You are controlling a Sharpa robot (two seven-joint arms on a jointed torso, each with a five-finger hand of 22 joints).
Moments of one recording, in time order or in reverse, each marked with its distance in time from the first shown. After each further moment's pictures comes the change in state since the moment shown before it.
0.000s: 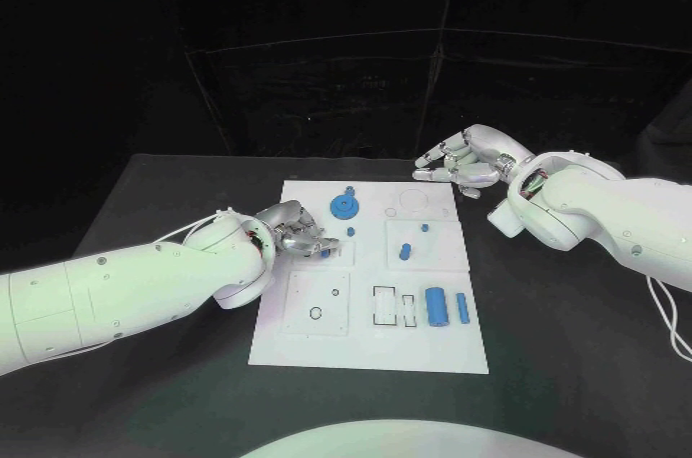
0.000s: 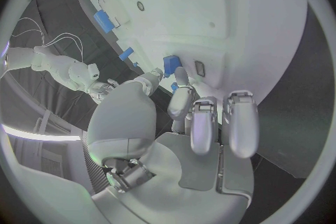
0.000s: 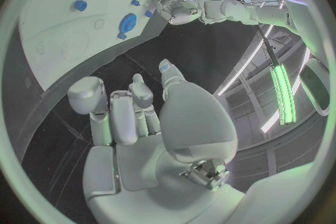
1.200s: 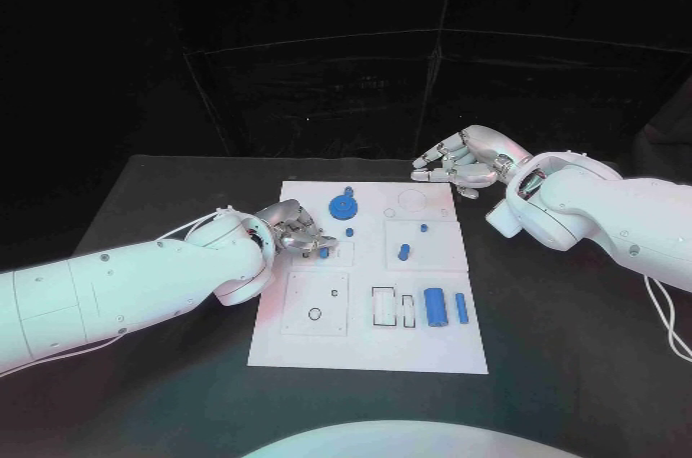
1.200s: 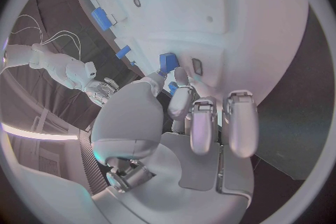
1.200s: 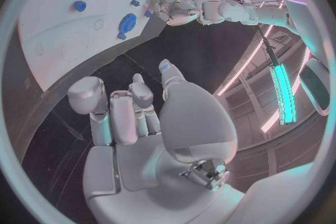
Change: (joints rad) left arm 0.005 0.018 0.000 -0.030 0.023 0.012 -0.001; left_hand 0.101 0.065 -0.079 -0.057 0.000 0.000 0.000 0.008 0.037 0.000 0.000 0.000 0.002 0.003 -0.004 0.000 0.000 0.000 -0.004 -0.003 0.000 0.000; right arm 0.000 0.000 0.000 0.001 0.001 0.001 0.000; right_hand 0.000 0.000 -0.003 0.003 0.000 0.004 -0.004 0.003 0.000 0.000 0.000 0.000 0.000 0.000 0.000 0.000 0.000 0.000 0.000 0.000 0.000 0.000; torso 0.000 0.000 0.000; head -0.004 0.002
